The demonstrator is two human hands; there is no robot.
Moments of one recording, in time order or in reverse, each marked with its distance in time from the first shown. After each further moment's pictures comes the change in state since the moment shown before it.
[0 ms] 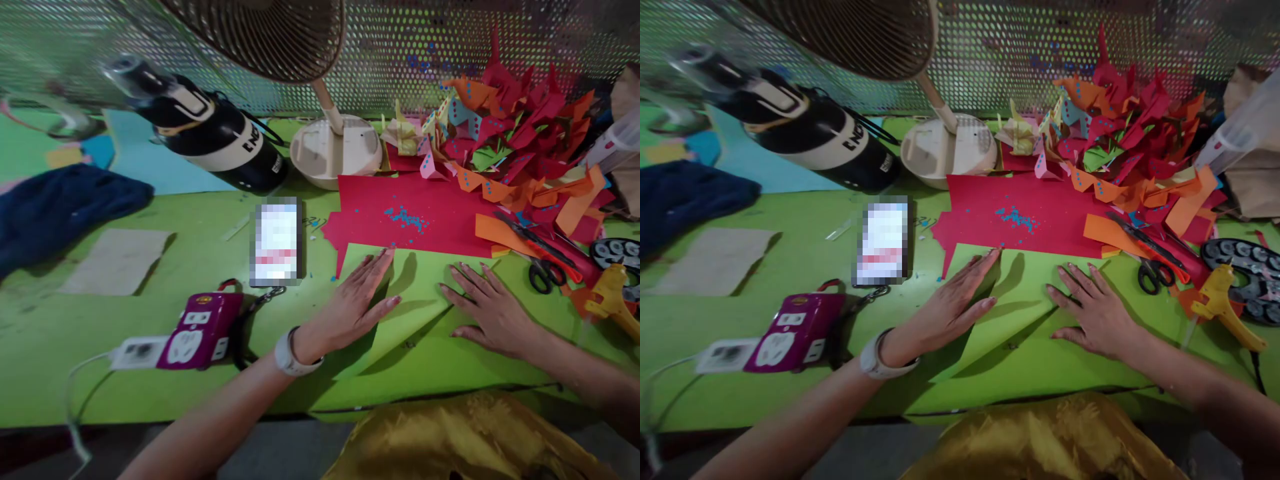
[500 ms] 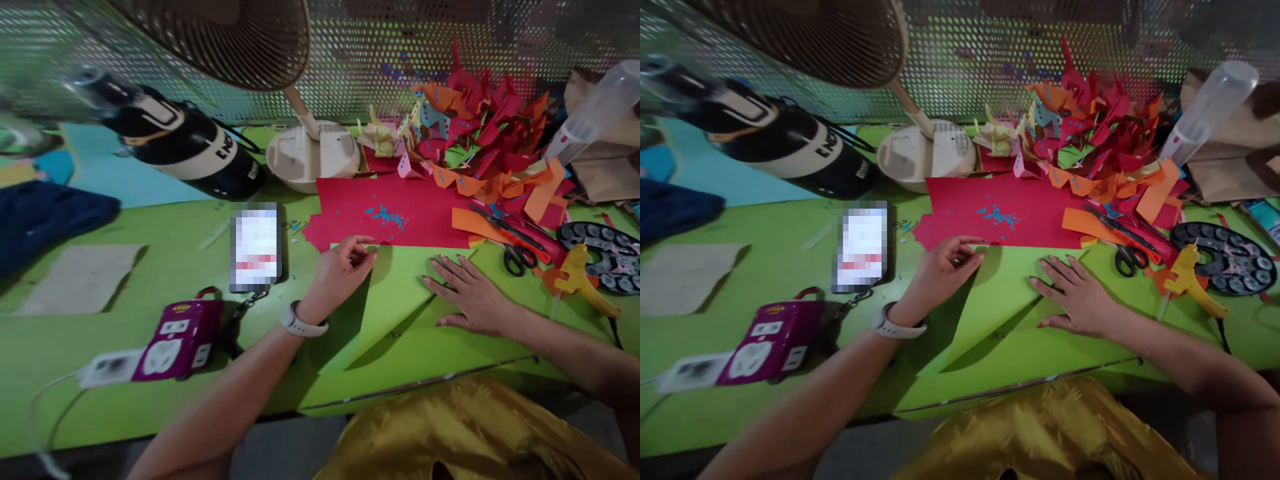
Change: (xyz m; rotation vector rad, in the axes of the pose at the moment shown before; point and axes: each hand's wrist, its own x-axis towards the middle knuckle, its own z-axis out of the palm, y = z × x) left_hand 0.045 -0.011 0.006 -0.311 0.324 -0.405; right_hand -0.001 0.006 0.006 0.036 -0.030 -0.030
